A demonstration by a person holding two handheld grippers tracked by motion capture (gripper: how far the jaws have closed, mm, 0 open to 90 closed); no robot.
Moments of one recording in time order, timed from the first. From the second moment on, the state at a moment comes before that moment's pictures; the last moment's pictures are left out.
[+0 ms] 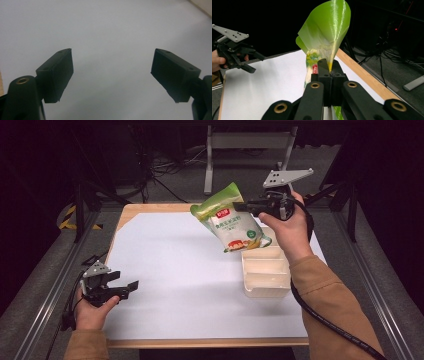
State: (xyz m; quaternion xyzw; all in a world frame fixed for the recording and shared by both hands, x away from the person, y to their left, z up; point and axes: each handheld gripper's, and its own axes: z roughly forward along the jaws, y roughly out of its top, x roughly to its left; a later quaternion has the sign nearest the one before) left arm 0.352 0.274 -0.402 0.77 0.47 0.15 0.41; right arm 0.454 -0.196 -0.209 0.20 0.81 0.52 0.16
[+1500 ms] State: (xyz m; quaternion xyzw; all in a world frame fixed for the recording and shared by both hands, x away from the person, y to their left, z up) left arm 0.352 0.275 -0.403 0.77 0.47 0.14 0.40; right arm 0.488 -0.258 -0.240 0.22 0.77 0.56 0.21
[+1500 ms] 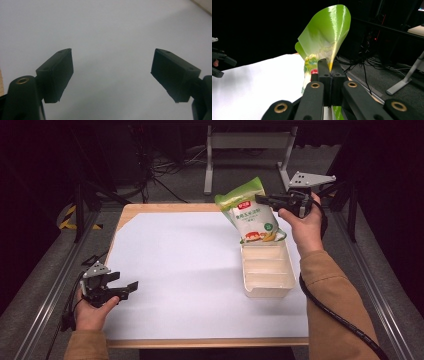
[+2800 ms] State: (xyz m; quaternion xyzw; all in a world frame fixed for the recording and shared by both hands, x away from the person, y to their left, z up) left arm 0.350 0.277 -0.407 0.77 0.48 0.14 0.40; right arm 0.516 -0.269 -0.313 0.25 0.77 0.56 0.19
